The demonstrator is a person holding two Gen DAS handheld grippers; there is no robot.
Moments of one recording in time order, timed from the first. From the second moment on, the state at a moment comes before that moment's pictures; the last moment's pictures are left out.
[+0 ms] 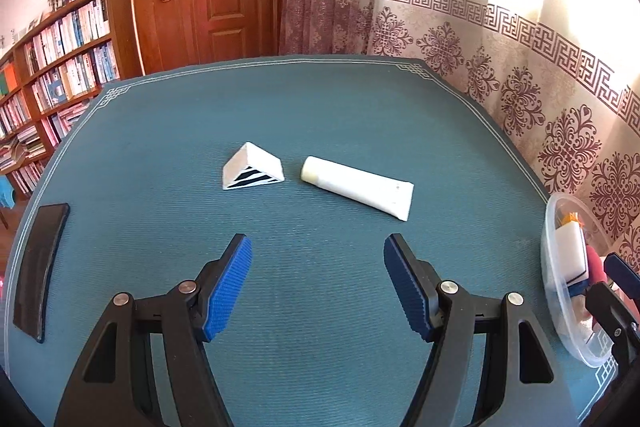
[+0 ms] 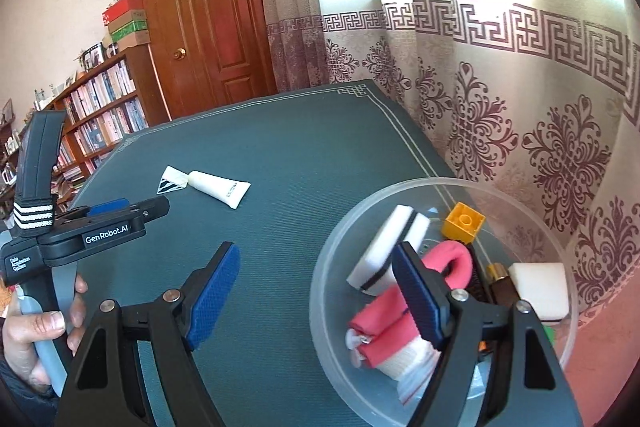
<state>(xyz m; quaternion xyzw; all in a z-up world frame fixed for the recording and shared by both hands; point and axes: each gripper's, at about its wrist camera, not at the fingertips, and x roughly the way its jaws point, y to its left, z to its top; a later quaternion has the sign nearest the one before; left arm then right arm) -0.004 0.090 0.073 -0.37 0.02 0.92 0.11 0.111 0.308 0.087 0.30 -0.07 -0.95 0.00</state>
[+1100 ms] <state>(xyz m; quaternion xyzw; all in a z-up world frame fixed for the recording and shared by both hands) -0.111 0.059 0.038 -0.36 0.19 0.90 0.16 0.031 0.240 0.044 0.38 -0.07 -0.92 0.06</state>
